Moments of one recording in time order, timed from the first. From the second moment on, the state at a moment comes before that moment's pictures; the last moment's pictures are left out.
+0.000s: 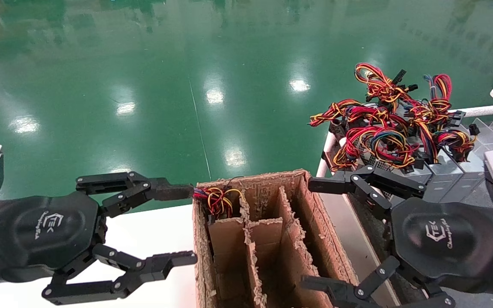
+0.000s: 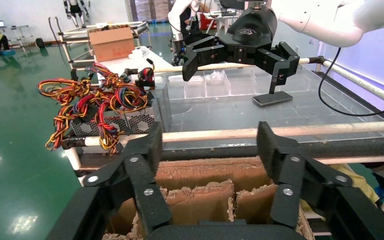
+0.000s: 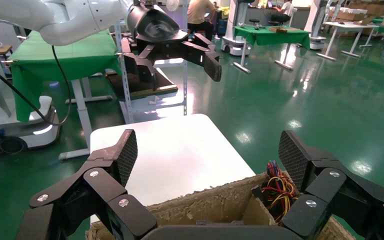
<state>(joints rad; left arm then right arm) -1.07 0.61 0.28 -1.28 0.73 1.50 -0.19 1.08 -0.61 -0.28 1.28 -0.73 -1.49 0.18</state>
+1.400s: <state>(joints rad) -1.07 0.61 0.28 -1.28 0.73 1.50 -0.19 1.08 -0.61 -0.28 1.28 -0.73 -1.49 0.18</state>
